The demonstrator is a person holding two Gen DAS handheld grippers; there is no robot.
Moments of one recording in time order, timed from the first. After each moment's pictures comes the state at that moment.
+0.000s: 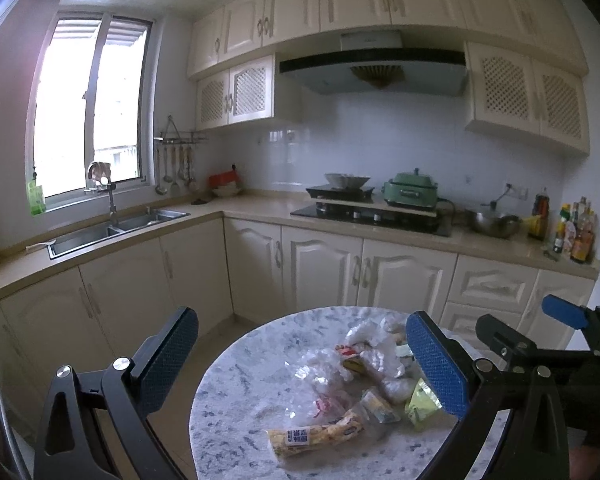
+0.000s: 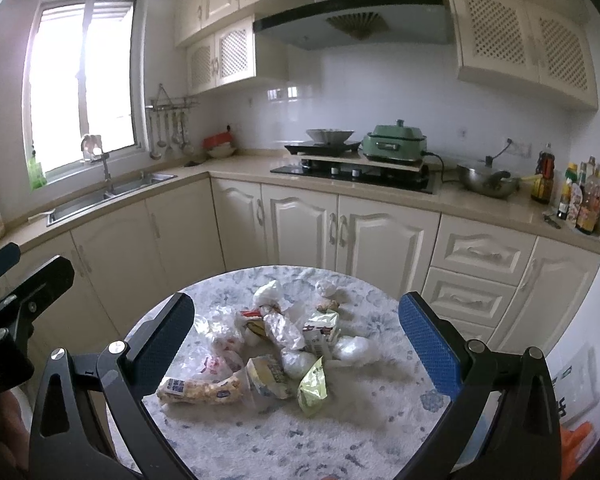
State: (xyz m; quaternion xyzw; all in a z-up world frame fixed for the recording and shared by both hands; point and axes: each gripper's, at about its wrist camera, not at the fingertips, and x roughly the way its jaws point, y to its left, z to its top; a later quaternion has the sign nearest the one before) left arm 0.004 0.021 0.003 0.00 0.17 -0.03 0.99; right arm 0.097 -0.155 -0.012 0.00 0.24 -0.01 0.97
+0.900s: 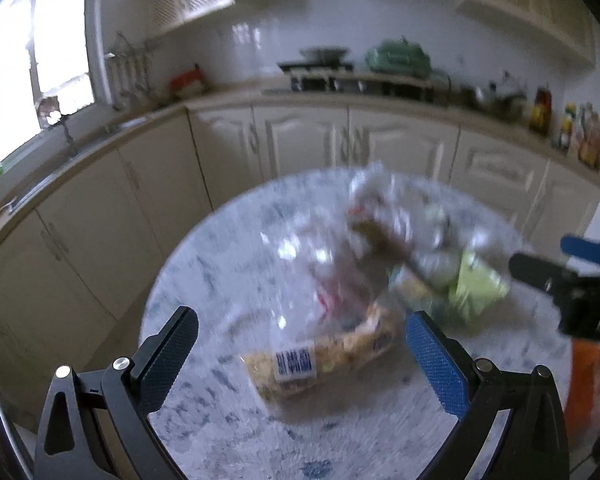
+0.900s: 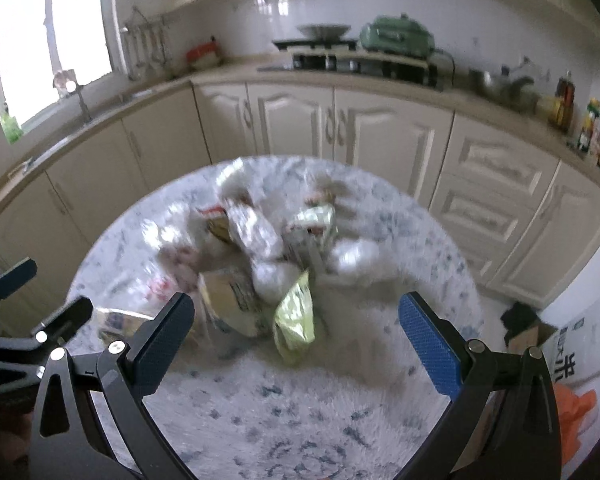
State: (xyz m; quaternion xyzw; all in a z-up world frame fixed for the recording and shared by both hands) left arm 0.115 0.014 -0.103 0.06 0.36 -0.06 0.93; right arm 0.160 -0.183 -0.134 0.02 0.42 -0.02 0.91
